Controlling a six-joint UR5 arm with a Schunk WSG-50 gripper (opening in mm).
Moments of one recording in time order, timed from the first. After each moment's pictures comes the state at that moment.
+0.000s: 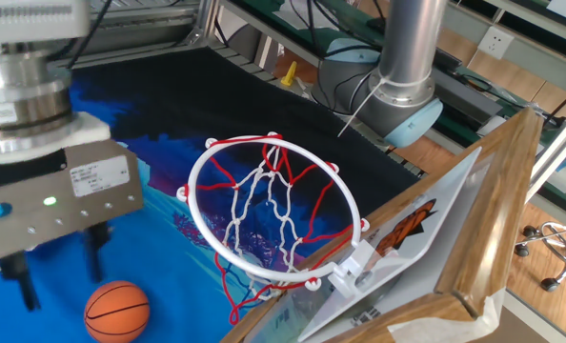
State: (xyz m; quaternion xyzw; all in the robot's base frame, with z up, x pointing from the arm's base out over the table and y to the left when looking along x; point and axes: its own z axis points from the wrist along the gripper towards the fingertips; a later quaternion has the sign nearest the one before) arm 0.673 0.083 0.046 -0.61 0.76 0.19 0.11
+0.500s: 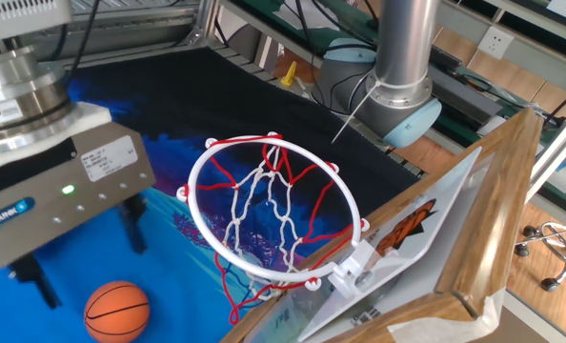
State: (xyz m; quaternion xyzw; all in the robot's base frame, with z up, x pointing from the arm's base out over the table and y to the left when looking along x) arm 0.648 0.094 0.045 -0.64 0.72 0.25 0.11
